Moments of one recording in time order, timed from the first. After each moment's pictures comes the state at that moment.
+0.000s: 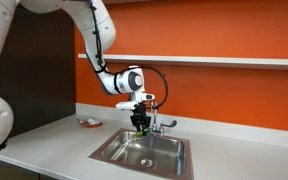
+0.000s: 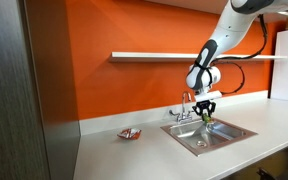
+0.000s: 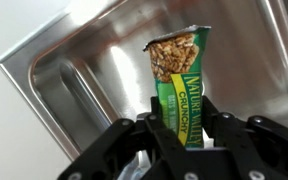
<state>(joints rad) 0.02 0.33 -0.28 -2.14 -0.21 2.43 0.35</state>
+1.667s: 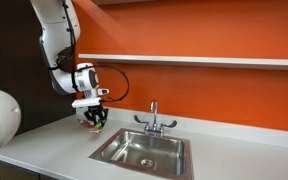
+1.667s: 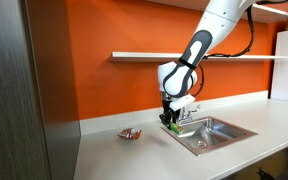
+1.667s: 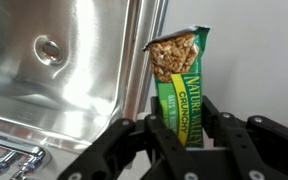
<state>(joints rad) 0.17 0.21 0.01 -2.31 -0.39 2.59 0.24</state>
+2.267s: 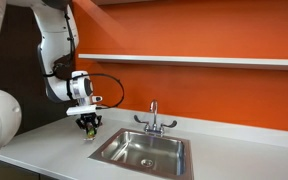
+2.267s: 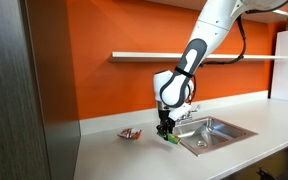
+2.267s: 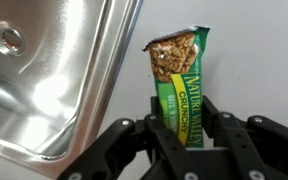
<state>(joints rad) 0.19 0.30 0.06 -2.32 -0.38 2.64 0.13</state>
